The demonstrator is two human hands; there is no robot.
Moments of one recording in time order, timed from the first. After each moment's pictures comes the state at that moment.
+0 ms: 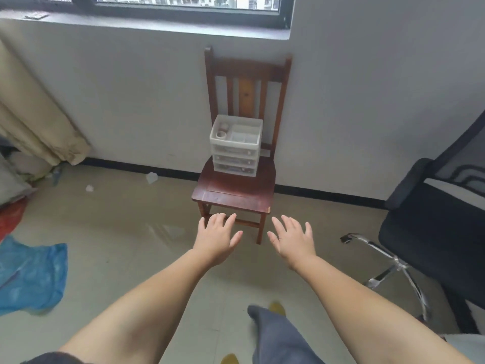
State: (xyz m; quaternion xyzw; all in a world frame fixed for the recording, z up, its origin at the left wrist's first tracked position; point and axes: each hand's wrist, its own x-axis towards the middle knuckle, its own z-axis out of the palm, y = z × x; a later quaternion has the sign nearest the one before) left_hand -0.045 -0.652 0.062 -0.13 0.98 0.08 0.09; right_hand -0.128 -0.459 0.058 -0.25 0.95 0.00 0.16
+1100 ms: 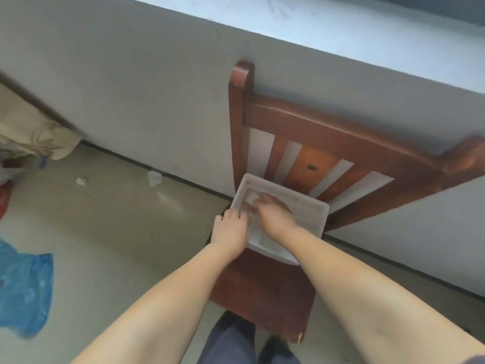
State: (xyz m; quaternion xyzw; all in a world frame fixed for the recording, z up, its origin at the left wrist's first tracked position) left_hand -0.516 -0.930 -0.021 -0.21 0.95 0.09 0.21; right_hand -0.625 -0.846 -0.029 -0.42 0.87 -0.06 0.26
